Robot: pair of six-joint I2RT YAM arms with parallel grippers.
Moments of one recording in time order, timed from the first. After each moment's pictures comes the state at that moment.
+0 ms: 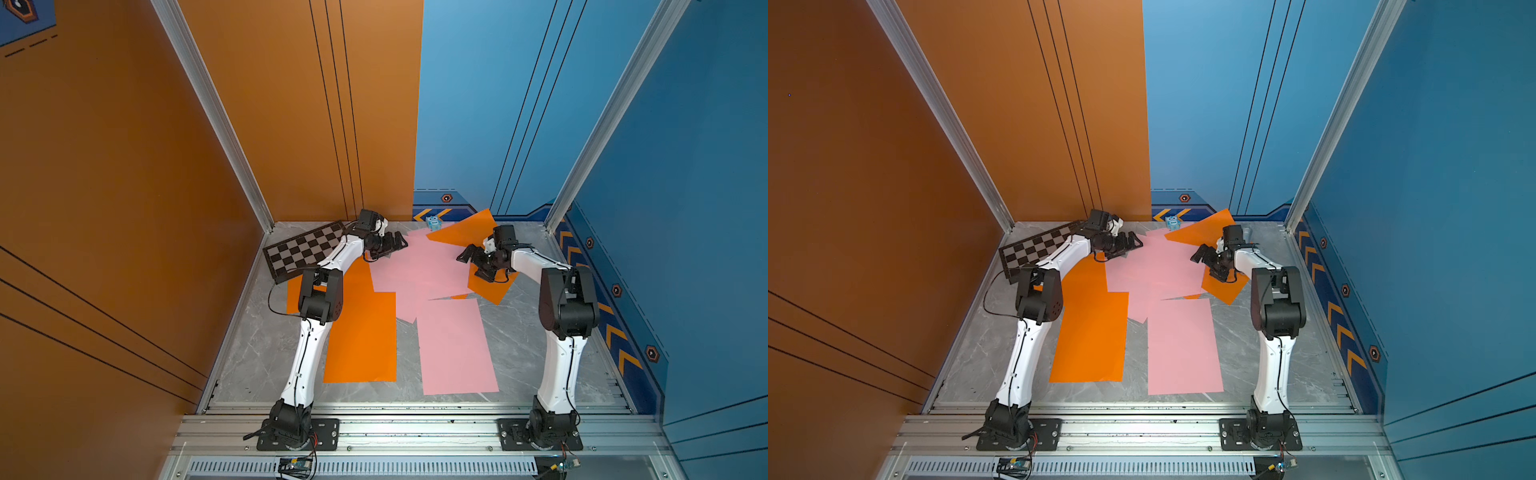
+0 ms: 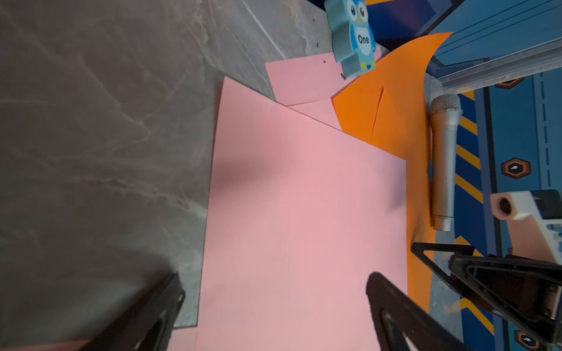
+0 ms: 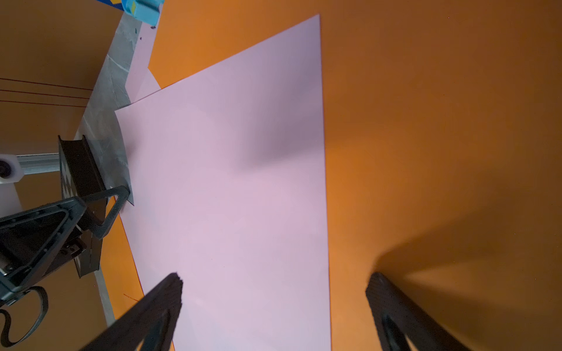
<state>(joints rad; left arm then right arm) -0.27 2.59 2.27 -0.55 0.50 -0.47 0.07 2.15 1.54 -0.40 -0.45 0.60</state>
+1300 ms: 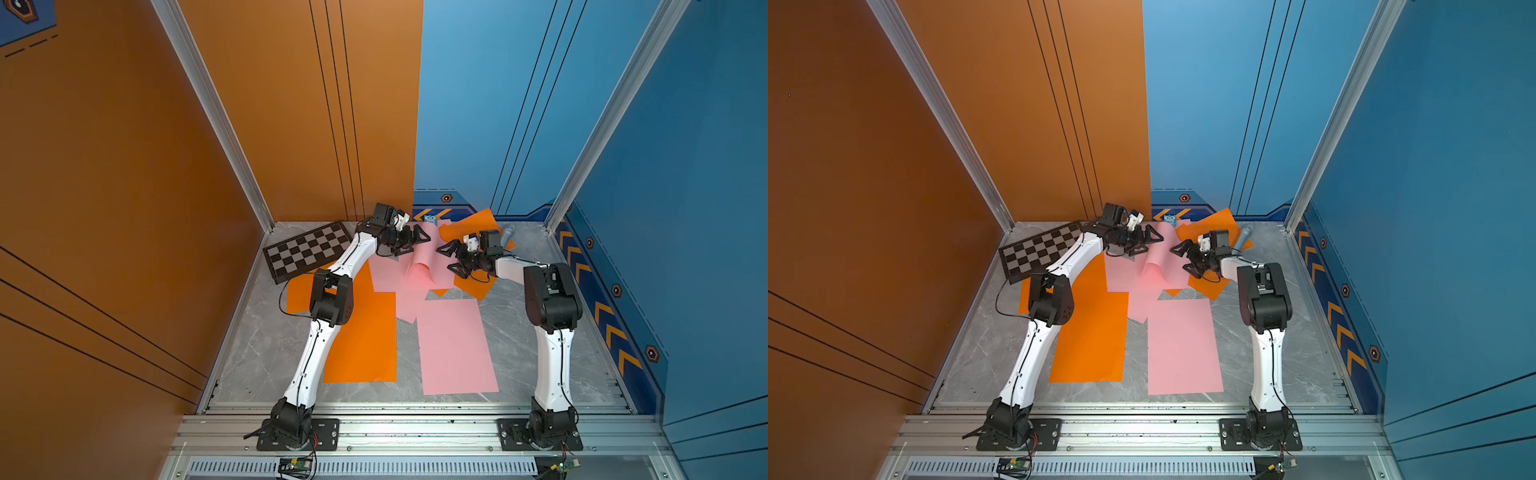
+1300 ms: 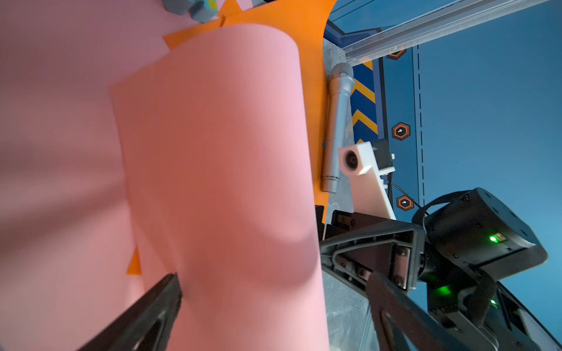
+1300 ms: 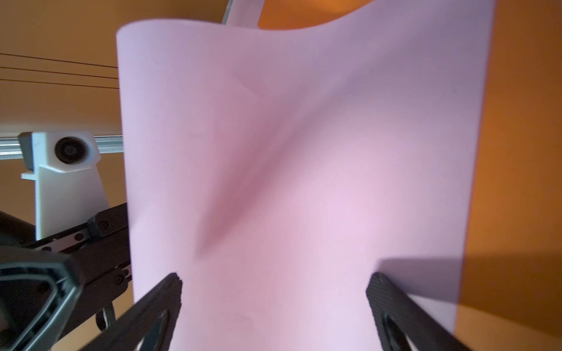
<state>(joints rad) -0.36 2.67 2.50 -0.61 0.77 -0.62 0.14 2.25 1.50 0.05 -0.72 0.89</state>
